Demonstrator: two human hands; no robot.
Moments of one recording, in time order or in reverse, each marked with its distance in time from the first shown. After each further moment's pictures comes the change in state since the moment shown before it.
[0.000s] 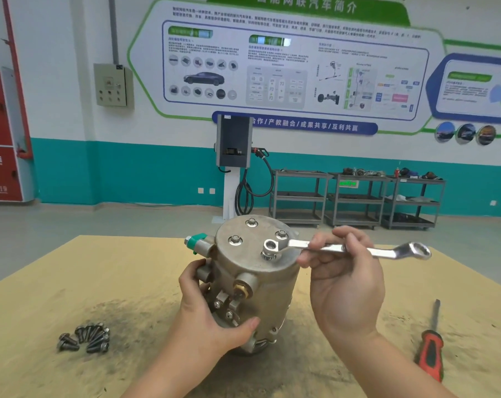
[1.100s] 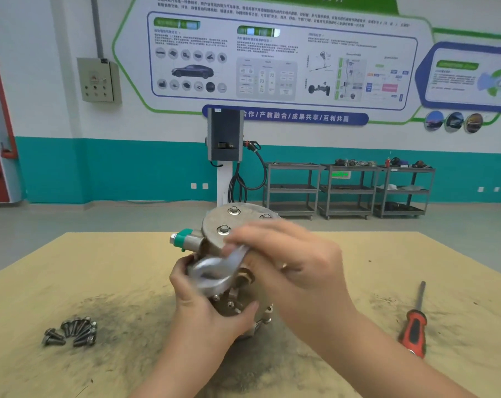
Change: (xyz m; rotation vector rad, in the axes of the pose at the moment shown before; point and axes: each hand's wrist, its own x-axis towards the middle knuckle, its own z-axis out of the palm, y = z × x) left_hand -0.004 -0.005 0.028 -0.043 0.197 -0.023; right_hand -0.018 -0.019 0.019 -0.963 -0.585 -0.674
